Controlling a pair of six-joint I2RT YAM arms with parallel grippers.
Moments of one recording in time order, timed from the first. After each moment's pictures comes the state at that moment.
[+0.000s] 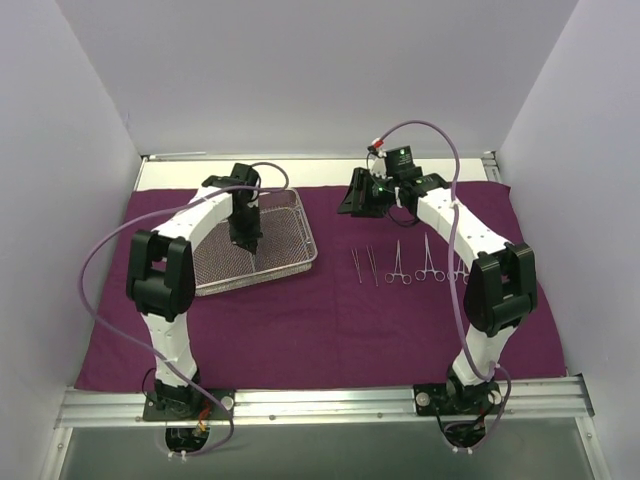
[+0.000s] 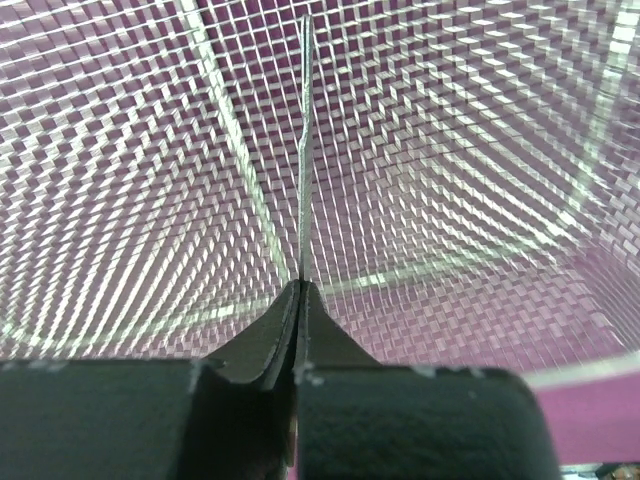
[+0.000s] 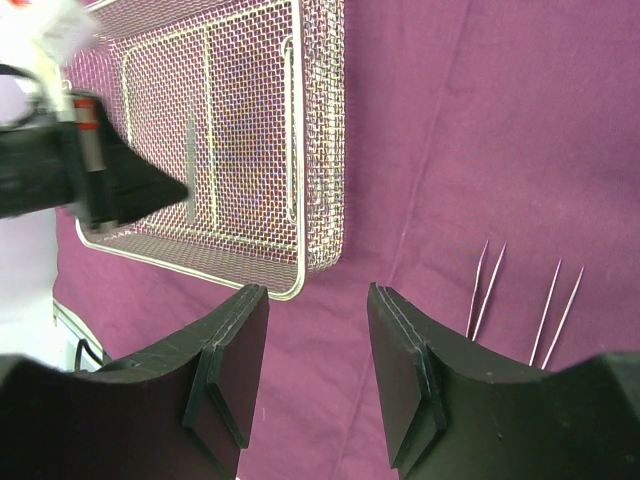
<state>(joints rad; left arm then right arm) -0.31 2.00 1.59 -0.94 0.01 -0.40 0.35 1.78 1.48 -0.47 -0.42 0.47</state>
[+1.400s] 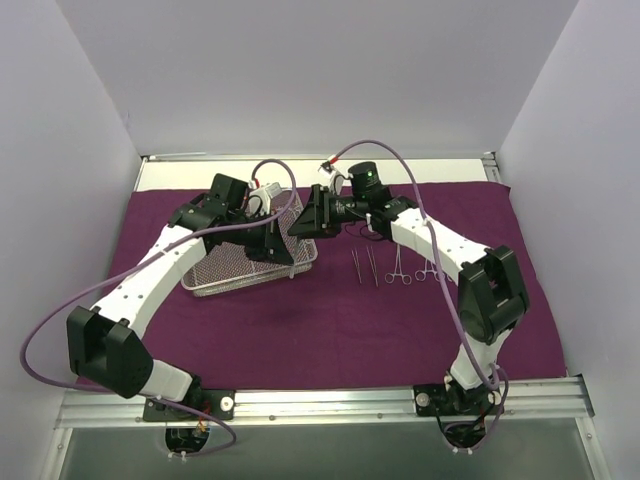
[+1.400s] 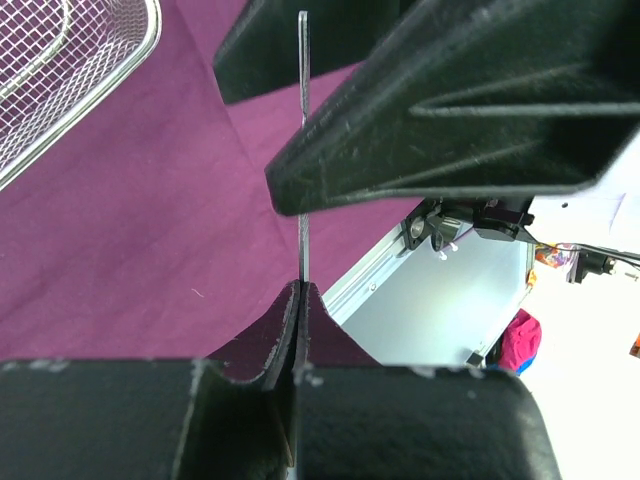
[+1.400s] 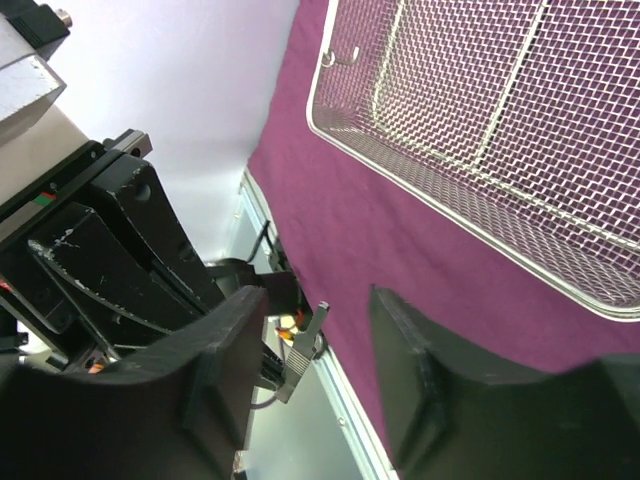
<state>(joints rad) -0.43 1.44 1.32 -0.80 0.61 -0.44 0.55 1.77 1.35 -0.12 -0.80 0.73</state>
